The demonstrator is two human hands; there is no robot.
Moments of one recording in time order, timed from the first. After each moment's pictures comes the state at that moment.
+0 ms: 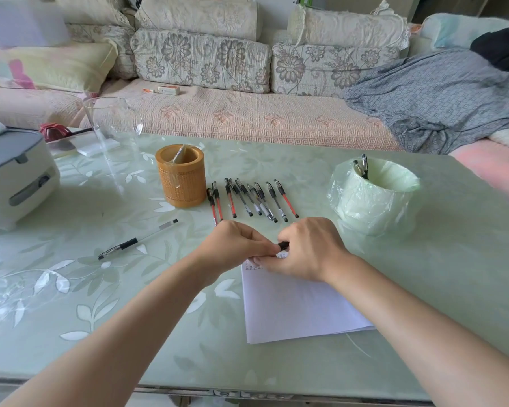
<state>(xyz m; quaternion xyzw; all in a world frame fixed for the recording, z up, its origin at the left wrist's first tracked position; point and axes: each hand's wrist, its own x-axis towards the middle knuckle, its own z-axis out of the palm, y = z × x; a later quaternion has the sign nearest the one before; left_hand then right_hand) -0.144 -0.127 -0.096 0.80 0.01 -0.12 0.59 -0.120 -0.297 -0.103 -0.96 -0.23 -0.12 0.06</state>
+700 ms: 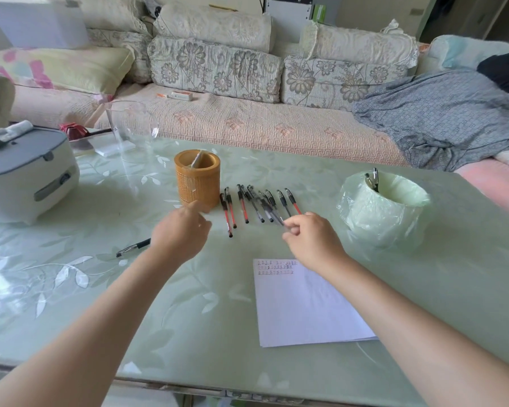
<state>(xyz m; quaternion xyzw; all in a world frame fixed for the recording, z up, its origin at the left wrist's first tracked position) -0.112 -0.028 -0.122 0.96 0.08 0.11 0.25 -0.090 -0.282 -0.119 -0.96 -0.11 -0.10 0.25</state>
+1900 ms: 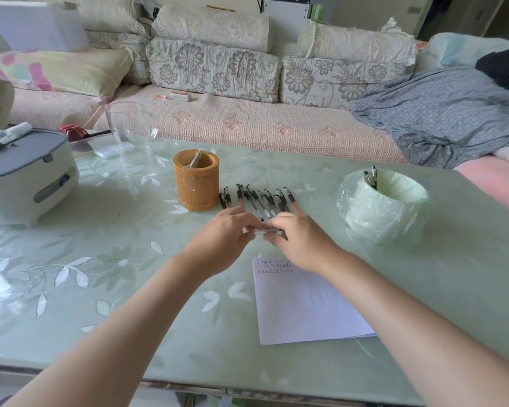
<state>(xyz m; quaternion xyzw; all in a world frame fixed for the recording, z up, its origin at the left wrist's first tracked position) -0.125 -0.083 -0.111 0.93 -0.20 0.15 0.27 -0.096 -0.272 -0.108 -0.92 -0.29 -0.06 0.25</state>
